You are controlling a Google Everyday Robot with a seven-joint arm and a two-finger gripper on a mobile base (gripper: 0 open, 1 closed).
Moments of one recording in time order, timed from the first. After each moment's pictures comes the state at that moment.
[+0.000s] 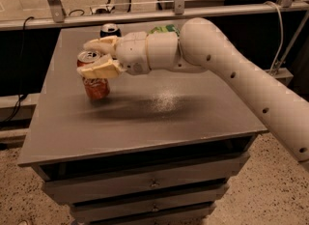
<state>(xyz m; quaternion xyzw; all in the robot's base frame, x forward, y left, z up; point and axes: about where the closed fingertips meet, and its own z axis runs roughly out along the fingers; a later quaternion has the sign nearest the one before) 0.567 0.136 0.942 -0.57 0.50 0.36 0.54</state>
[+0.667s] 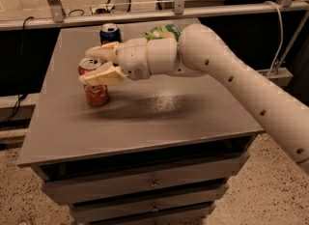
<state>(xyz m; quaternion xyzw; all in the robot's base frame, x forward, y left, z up) 0.567 0.135 0.923 -0.57 0.51 0.36 0.53</state>
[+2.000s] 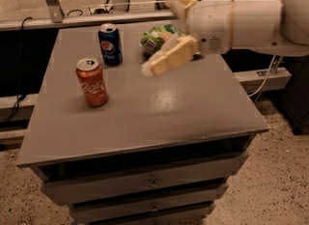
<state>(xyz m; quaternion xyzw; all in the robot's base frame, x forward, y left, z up) 0.523 -0.007 1.026 -0.54 0.56 0.29 0.56</state>
